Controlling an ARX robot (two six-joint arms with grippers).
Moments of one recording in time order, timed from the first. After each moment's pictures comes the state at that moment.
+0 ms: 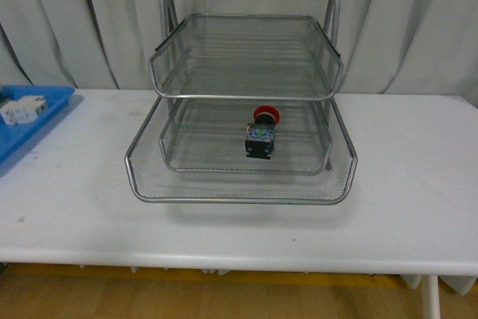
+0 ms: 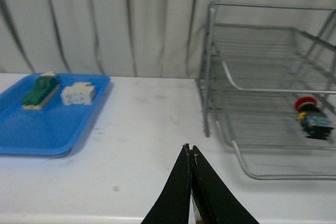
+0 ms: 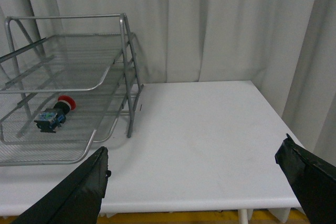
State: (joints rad) left arm -0.09 0.66 0.01 0.64 -0.09 -0.01; right arm 0.00 0.00 0.01 0.00 0.00 0.00
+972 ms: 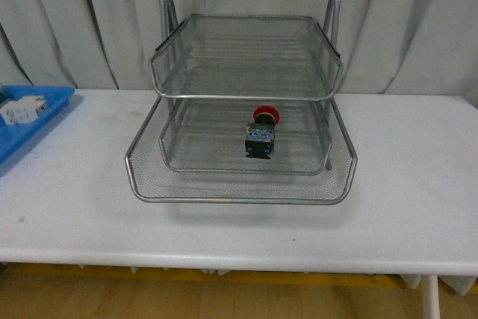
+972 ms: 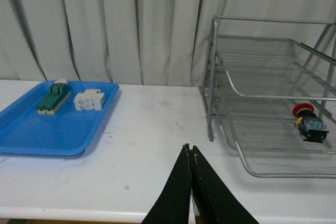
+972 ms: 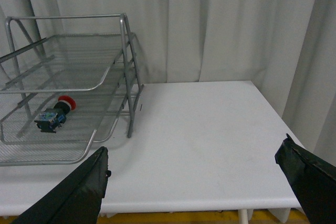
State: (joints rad) left arm 0.00 0.20 0.01 0.20 0.00 -0.01; right arm 0.00 0.00 0.01 0.00 0.00 0.00
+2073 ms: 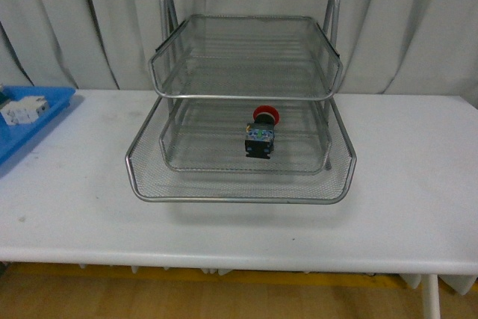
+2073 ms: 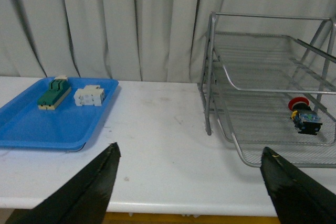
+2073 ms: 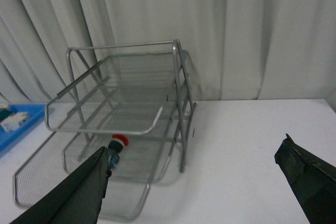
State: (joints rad) left arm 0.00 0.01 0.01 0.00 0.00 -0.01; right arm 0.01 0.77 0.27 0.47 -0.21 0.09
